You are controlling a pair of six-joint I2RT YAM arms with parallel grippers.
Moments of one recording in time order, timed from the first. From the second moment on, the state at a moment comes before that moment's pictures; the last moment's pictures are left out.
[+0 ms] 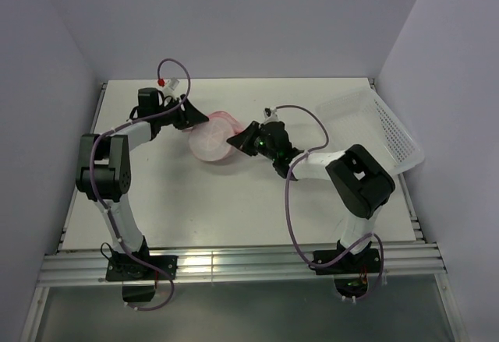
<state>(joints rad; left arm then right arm) -0.07 1.94 1.24 0.16 0.79 -0.50 0.64 1.79 0.88 0.64 -0.12 1.04</state>
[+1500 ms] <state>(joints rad) -0.50 1.02 0.24 0.80 0.11 -1.15 0.50 2.02 1.86 -0.46 -0.36 0.36</state>
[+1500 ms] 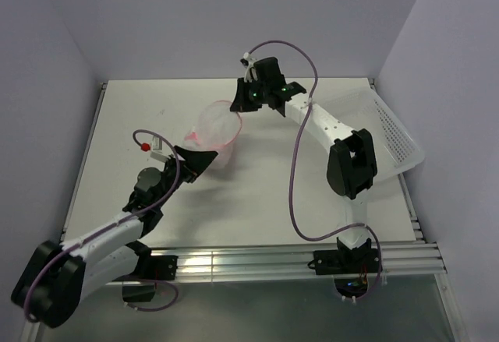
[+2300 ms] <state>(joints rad) -0.40 0.61 0.43 -0.16 -0.21 -0.89 0.71 1.77 1.27 -0.10 -0.36 0.42</state>
